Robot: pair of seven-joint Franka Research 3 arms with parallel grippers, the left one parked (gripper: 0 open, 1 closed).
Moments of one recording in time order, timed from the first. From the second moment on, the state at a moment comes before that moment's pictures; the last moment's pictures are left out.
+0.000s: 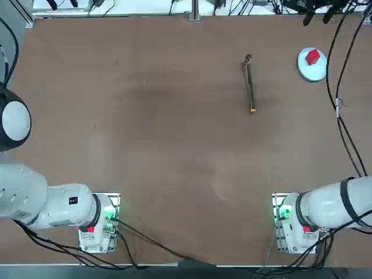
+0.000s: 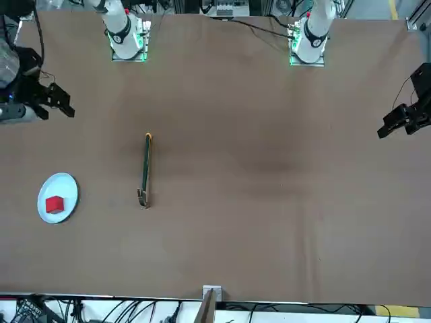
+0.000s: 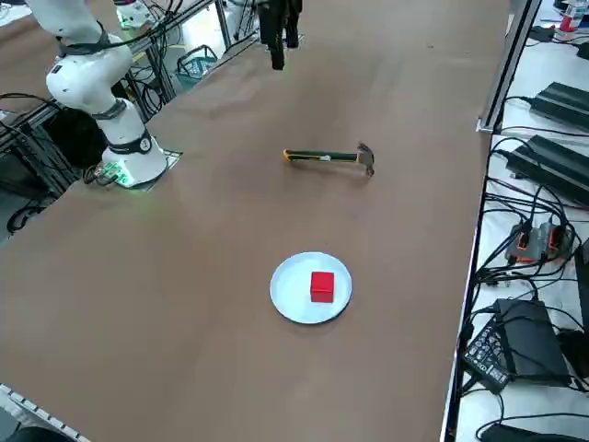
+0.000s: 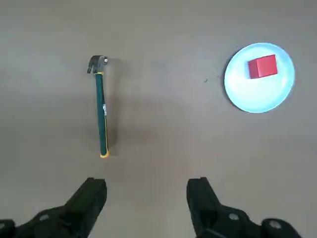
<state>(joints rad) 0.12 0.02 -0.07 -1.67 0.03 1.66 -0.02</state>
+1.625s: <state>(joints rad) 0.34 0.47 -0.06 -2.02 0.07 2.66 0.29</state>
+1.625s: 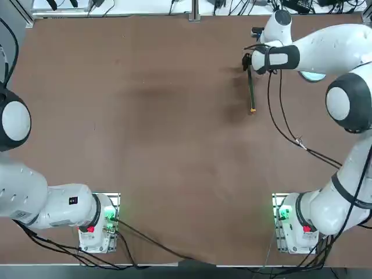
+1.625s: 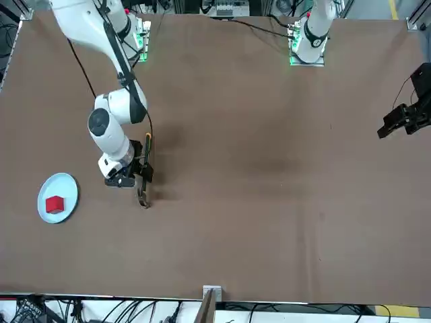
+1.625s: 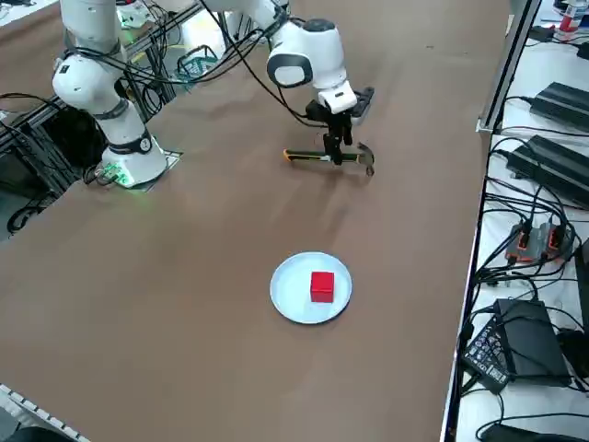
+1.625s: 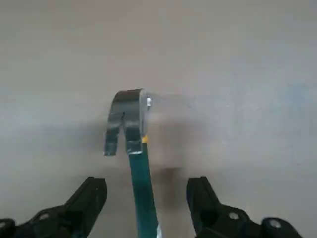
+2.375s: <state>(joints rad) 0.34 0.49 -0.06 -2.01 0.07 2.70 0.35</state>
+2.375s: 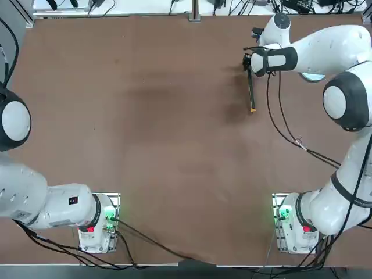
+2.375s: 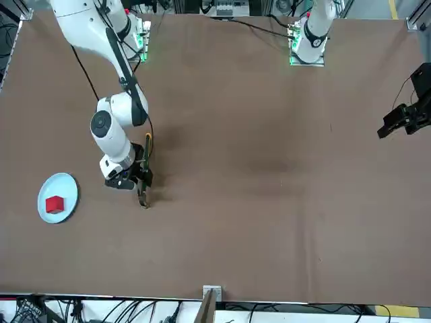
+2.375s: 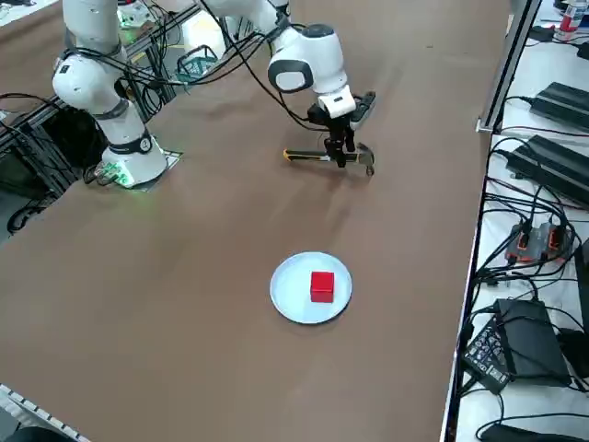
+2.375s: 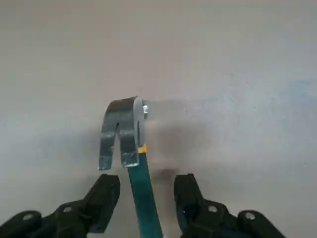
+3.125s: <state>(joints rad) 0.34 0.51 -0.06 -2.01 0.07 2.72 0.35</state>
